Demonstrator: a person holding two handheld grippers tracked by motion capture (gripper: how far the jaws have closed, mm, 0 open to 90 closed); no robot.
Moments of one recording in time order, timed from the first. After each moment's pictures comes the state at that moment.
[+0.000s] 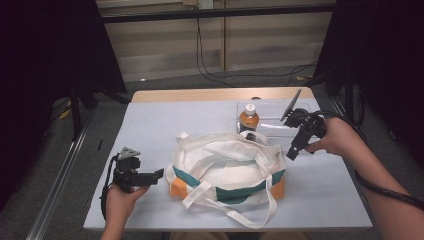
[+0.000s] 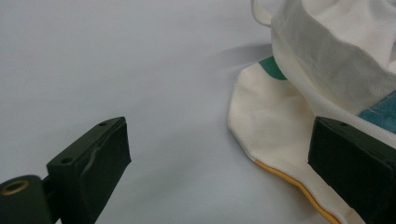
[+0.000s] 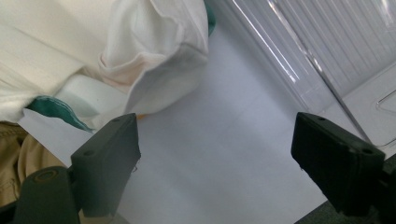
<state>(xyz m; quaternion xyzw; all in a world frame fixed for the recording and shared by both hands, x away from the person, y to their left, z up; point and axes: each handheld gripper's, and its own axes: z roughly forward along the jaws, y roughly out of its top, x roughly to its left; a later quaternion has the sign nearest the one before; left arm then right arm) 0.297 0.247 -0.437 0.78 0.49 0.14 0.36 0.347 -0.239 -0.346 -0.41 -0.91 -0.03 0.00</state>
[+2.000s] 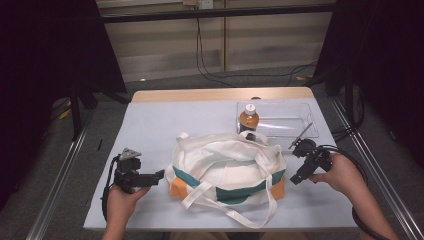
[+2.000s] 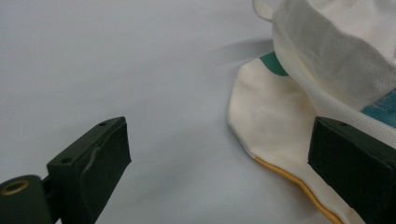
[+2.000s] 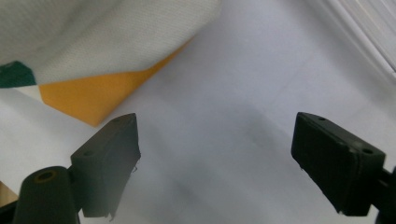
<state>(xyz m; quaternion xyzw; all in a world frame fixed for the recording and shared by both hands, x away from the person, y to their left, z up) 0.296 0.245 -0.439 0.78 0.50 0.14 0.36 0.298 -0.262 -0.420 -0.44 -0.89 -0.09 -0.02</state>
